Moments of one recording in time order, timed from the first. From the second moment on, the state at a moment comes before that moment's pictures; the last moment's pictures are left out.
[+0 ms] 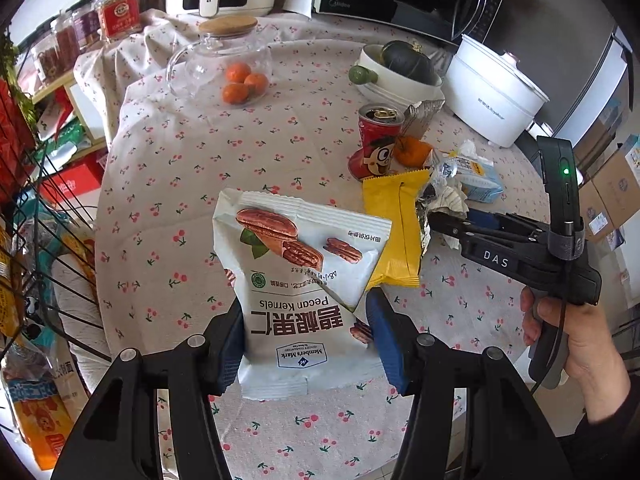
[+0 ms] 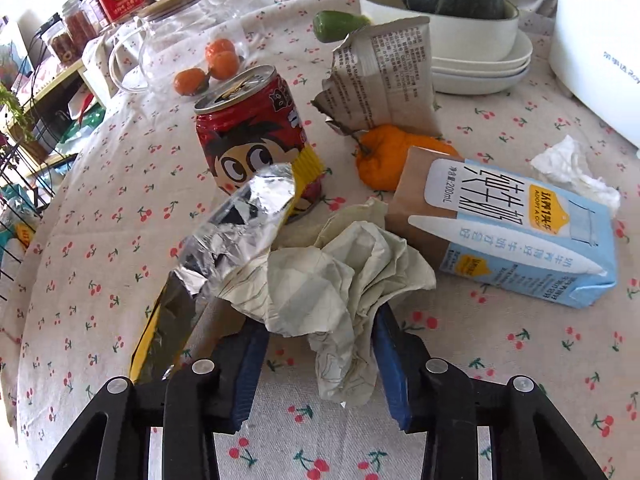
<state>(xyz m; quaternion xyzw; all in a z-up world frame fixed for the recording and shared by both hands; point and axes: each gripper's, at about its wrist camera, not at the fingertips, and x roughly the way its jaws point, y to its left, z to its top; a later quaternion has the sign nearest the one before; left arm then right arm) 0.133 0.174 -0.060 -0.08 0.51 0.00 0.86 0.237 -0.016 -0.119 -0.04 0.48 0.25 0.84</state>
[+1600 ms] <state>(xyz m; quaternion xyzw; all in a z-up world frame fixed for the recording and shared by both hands) 0.111 -0.111 -0.070 0.08 0.48 -0.20 0.85 0.095 -0.310 -0.067 -0.02 0.48 0.09 0.87</state>
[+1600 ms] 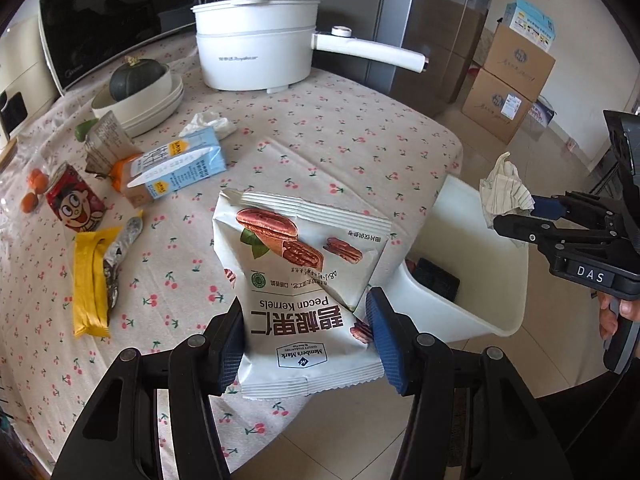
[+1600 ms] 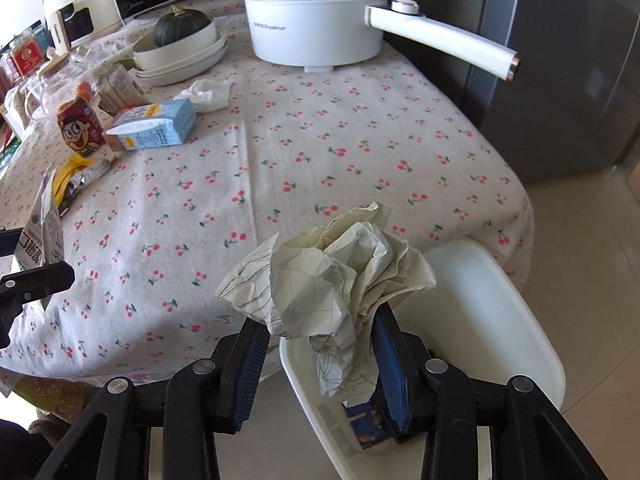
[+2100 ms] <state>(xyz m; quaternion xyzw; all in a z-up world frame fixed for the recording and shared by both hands) 0.109 -0.218 -0.101 0.10 0.48 -0.27 0.83 0.056 -0.395 -0.077 0.00 0.49 0.03 0.87</state>
